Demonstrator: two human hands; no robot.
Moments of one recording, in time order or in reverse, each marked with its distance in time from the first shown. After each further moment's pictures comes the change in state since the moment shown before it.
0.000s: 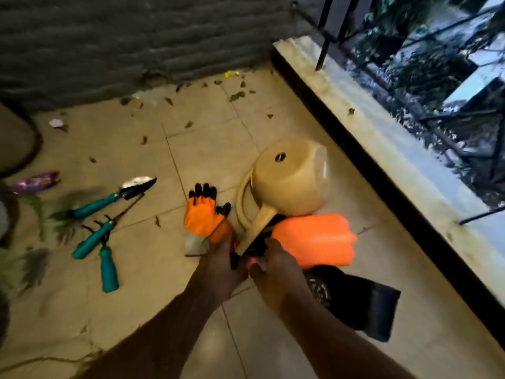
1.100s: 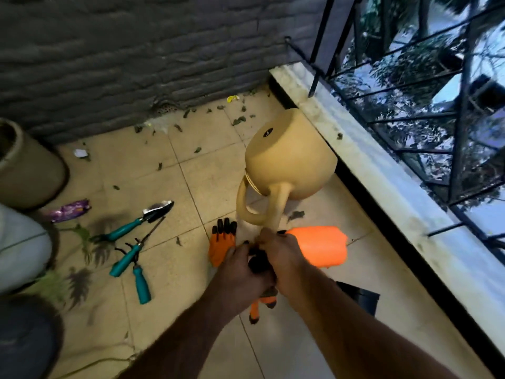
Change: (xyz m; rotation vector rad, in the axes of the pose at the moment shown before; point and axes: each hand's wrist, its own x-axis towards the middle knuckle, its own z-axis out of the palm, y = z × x) left_hand -0.075 0.135 -0.120 -0.273 -0.172 -0.116; right_hand -0.028 -0.133 -0.083 0.860 0.063 0.451
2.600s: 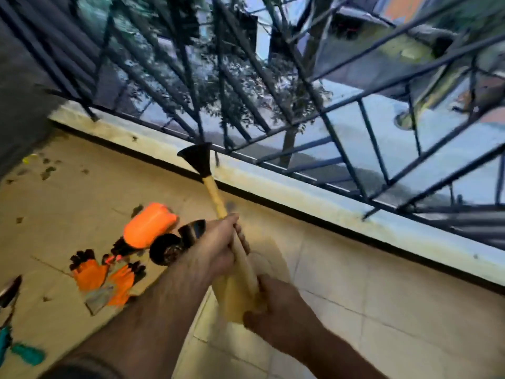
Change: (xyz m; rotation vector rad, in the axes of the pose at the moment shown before) left_hand -0.279 0.196 0.343 -0.401 -0.409 -0.293; right_hand -0.383 0.213 -0.386 -0.390 0.195 -0.136
